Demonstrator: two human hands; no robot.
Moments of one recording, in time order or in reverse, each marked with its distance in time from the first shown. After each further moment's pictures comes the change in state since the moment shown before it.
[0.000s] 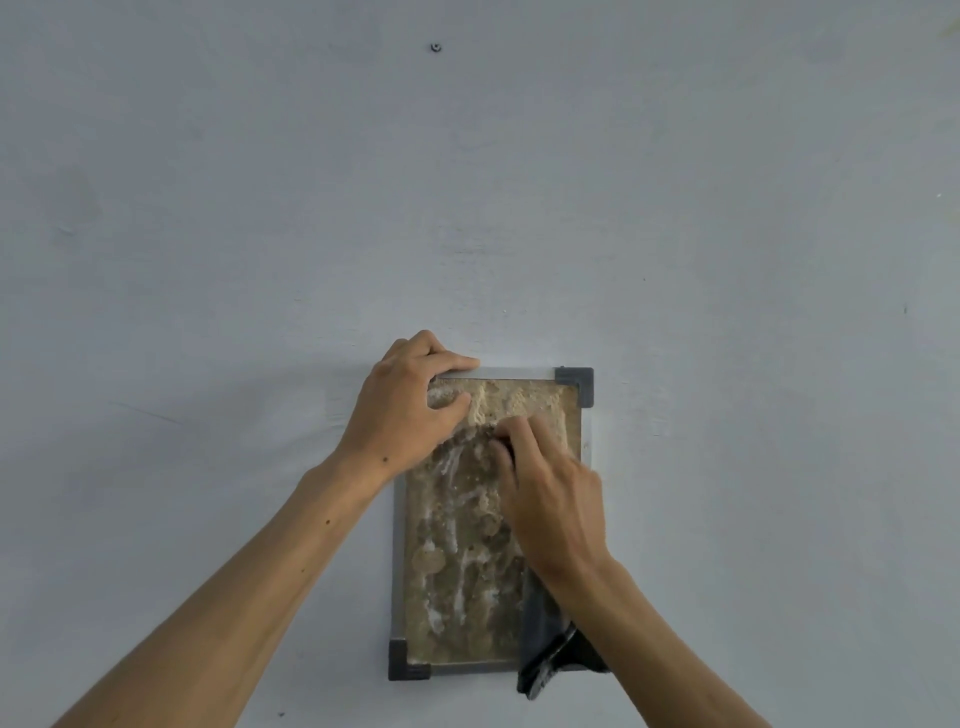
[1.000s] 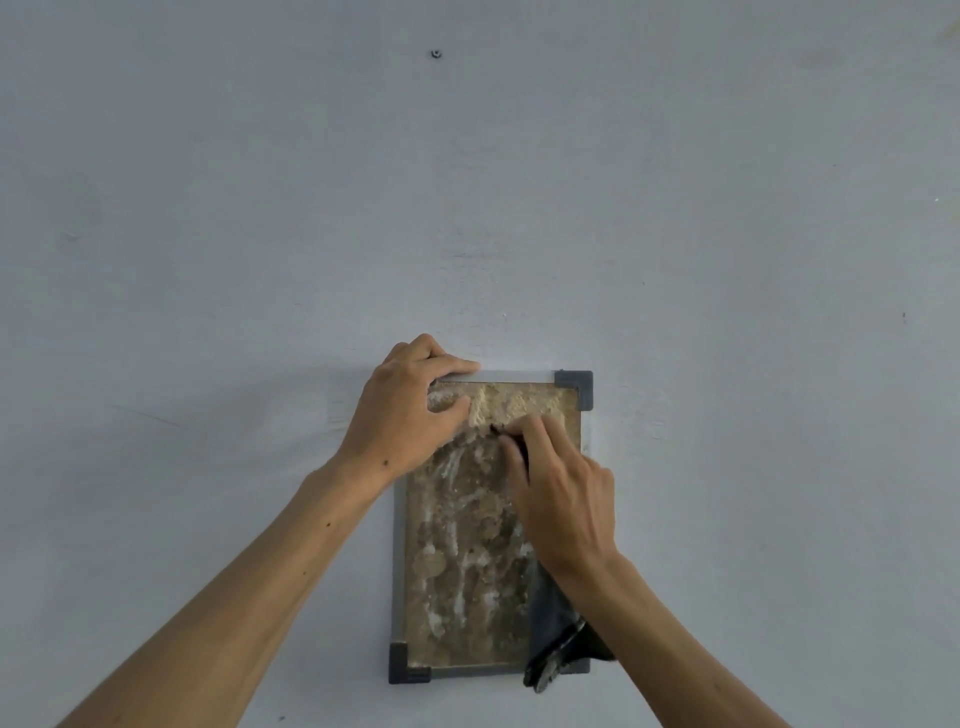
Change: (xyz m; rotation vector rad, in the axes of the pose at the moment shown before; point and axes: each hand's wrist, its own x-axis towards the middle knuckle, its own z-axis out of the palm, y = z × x) left_hand 0.000 0.000 0.000 -0.002 0.002 -0.005; right_hand 0.004 0.009 -0.002 -0.028 0.052 0.009
